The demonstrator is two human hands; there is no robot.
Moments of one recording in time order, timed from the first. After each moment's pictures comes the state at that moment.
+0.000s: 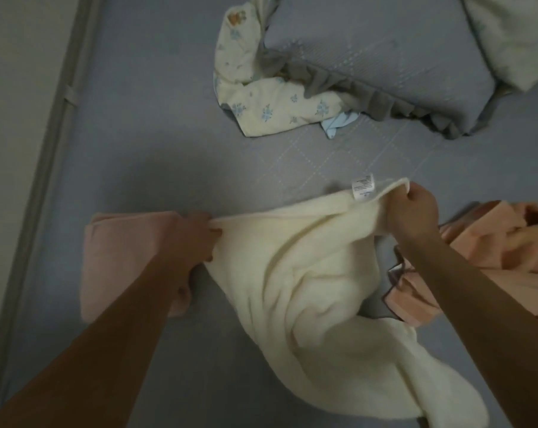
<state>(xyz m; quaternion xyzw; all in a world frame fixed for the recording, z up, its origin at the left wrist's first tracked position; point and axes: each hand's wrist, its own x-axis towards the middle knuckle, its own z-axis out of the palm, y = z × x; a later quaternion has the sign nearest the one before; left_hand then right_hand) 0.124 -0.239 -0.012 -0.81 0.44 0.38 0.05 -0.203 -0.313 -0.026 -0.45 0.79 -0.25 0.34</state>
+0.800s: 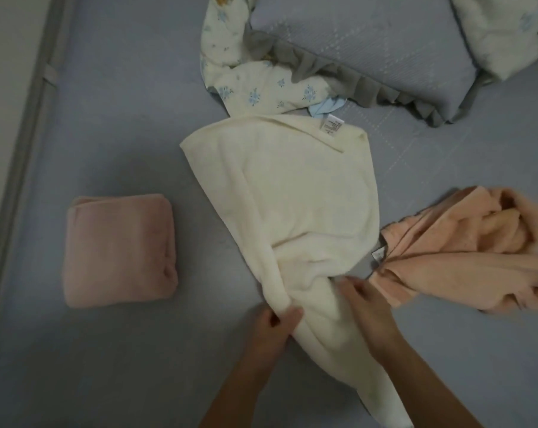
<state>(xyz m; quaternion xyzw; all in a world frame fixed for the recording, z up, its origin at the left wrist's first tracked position) -0.041 -0.061 -0.060 -0.68 0.10 0.67 -0.26 -0.216 -0.140 -0.044 -0.36 0.74 -0.12 0.55</state>
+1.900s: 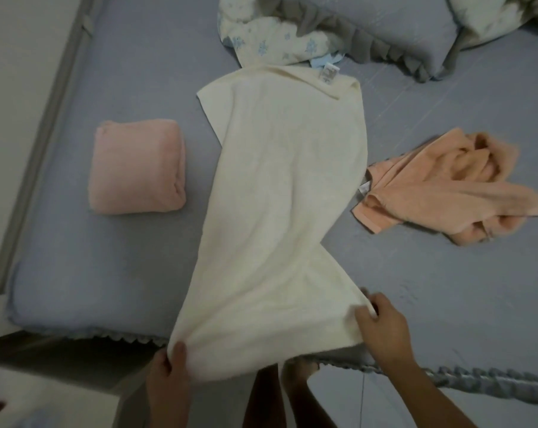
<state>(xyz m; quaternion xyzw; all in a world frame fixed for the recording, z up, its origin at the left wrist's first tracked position) 0.020 0.200 -0.062 -0.92 0.04 0.32 -0.21 -0.304 0.031 -0.045 -0.50 0.77 0.00 0.40</state>
